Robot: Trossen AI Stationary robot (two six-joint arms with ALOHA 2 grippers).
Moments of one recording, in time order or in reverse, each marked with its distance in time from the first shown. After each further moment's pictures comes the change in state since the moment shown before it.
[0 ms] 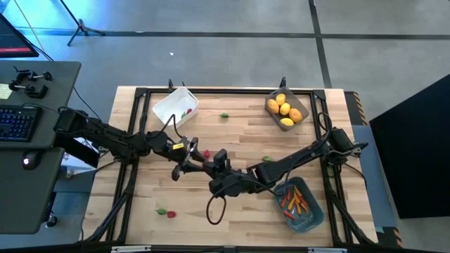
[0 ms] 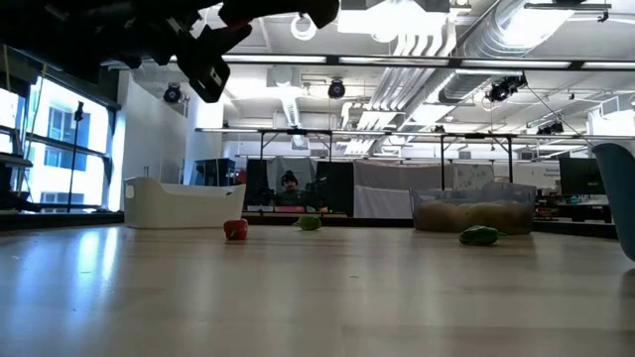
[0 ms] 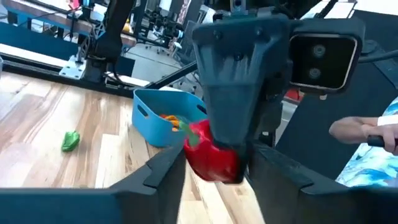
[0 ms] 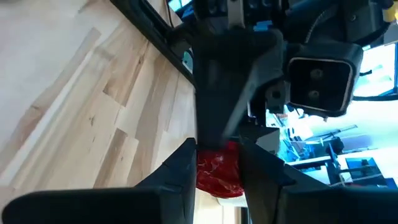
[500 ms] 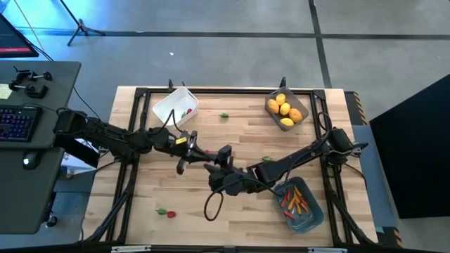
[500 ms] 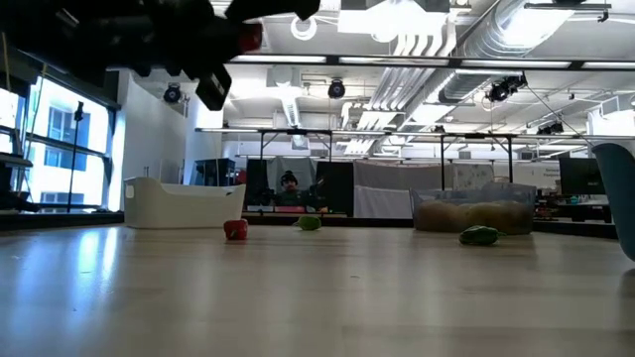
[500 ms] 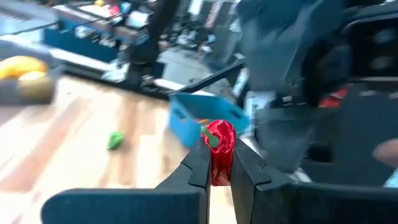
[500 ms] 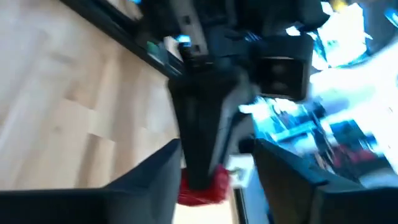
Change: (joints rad) left arm 0.078 0.000 0.003 -0.032 -0.054 0.018; right arm 0.000 0.000 0.000 0.040 0.131 0.106
